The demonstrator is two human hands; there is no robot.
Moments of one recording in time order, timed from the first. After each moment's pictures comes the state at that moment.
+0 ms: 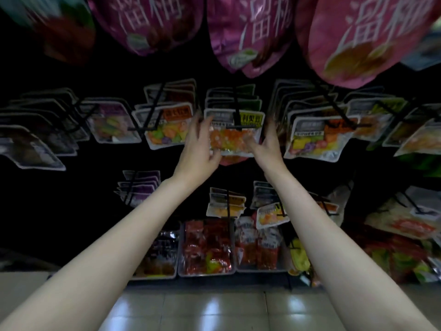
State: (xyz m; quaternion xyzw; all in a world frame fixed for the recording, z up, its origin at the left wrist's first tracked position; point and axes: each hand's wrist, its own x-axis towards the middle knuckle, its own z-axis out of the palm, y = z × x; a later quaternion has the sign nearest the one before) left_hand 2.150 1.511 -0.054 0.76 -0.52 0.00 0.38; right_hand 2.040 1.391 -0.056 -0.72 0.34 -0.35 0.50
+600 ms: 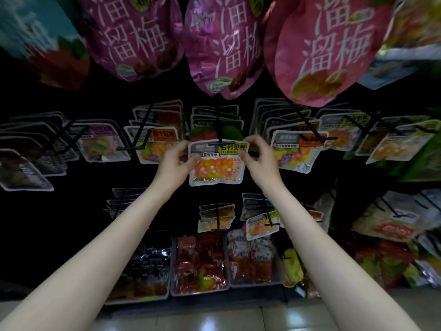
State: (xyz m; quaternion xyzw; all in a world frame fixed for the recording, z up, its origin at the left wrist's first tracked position) left_hand 2.162 1.516 -0.039 0.70 -0.46 -0.13 0.53; right_hand 2.010 1.400 -0.040 -0.77 0.31 -0.38 0.41
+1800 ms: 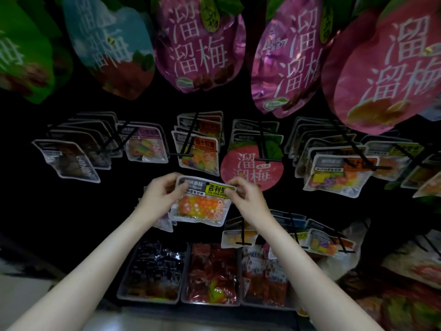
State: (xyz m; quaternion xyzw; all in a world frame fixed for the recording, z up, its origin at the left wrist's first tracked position) left_hand 2.208 1.612 -0.059 0.73 -0.42 -0.14 0.52; right_hand 2.061 1.465 -0.070 -0.82 0.22 -0.22 0.48
